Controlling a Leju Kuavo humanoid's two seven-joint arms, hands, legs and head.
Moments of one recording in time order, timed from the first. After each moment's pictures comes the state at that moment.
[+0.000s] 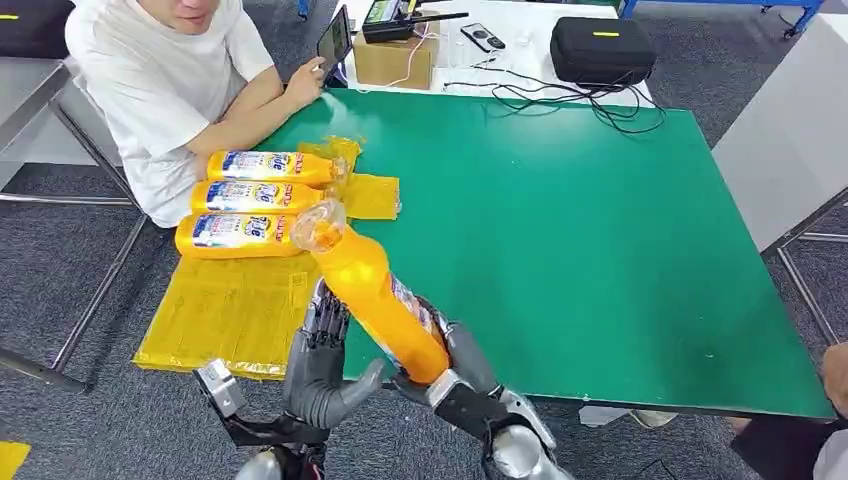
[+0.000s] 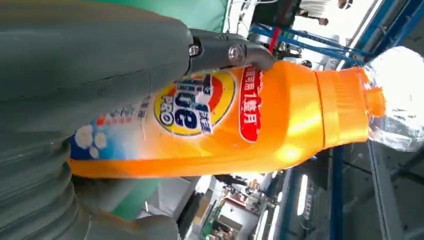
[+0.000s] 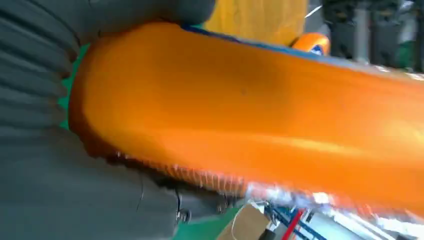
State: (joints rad) left arm 0.13 -0.23 -0.38 -1.54 0.18 -0.02 -0.50; right arm -0.14 0.11 0.48 -1.18 0.57 -0.10 -0.50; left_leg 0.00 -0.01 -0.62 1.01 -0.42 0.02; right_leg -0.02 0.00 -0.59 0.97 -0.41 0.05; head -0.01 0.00
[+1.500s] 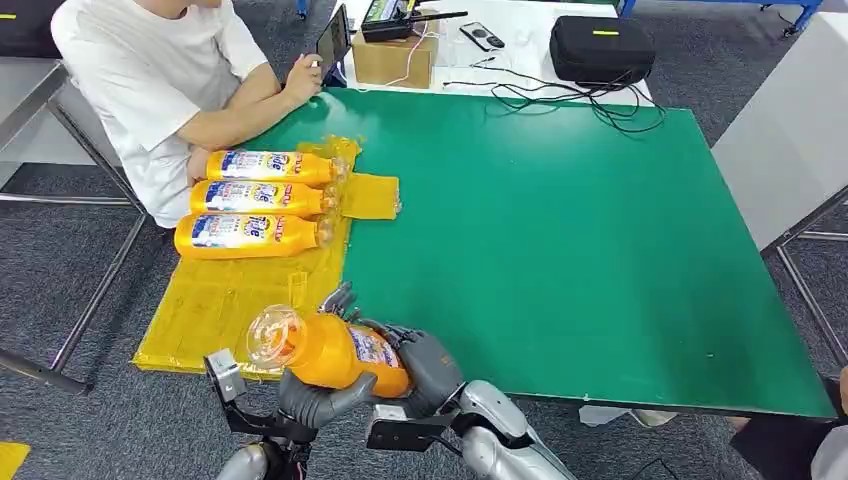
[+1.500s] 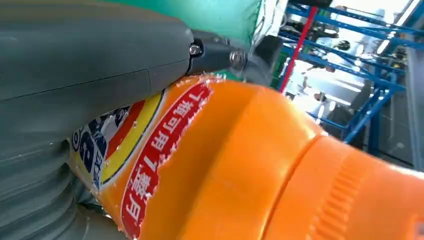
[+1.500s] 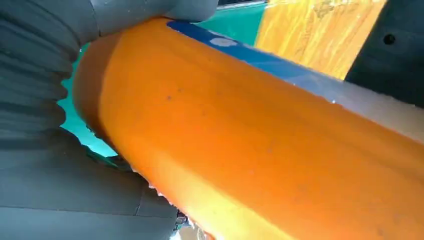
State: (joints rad) left arm 0.10 -0.18 -0.31 -1.40 0.23 -0.20 -0.45; right arm -0.30 0.11 0.76 -0.91 0.77 -0.29 -0.47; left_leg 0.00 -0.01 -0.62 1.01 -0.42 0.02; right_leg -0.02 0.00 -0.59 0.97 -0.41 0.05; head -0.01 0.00
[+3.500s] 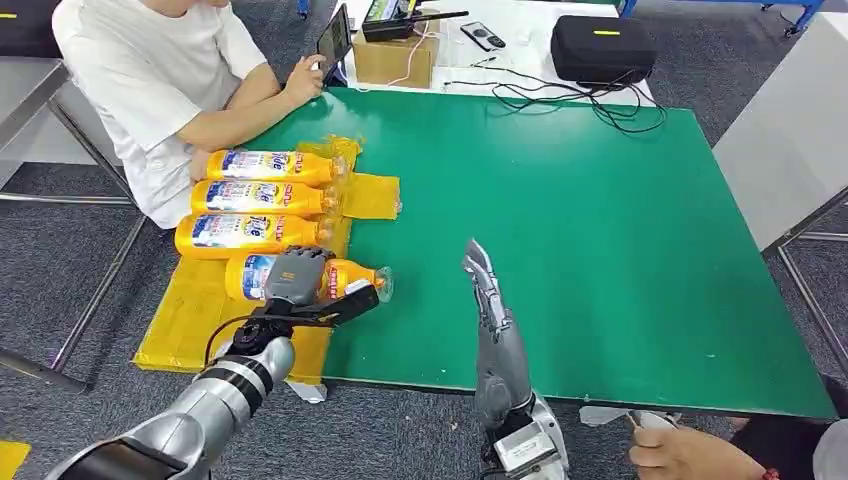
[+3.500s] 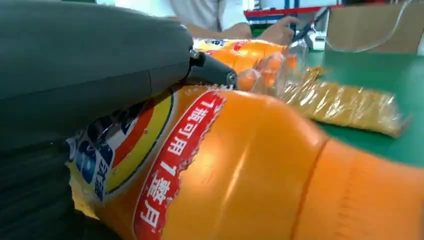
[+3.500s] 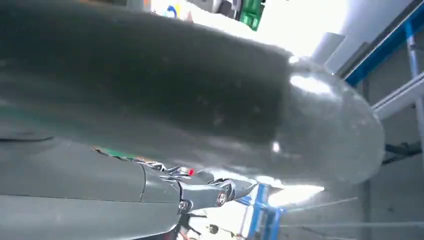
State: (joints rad) left arm -0.60 -0.10 -0.30 -0.48 -1.22 0.48 -0.03; right arm -0.04 0.08 0.52 -1.57 0.28 -0.31 -0.69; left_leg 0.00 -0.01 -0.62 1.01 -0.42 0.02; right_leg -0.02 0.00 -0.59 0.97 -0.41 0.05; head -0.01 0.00
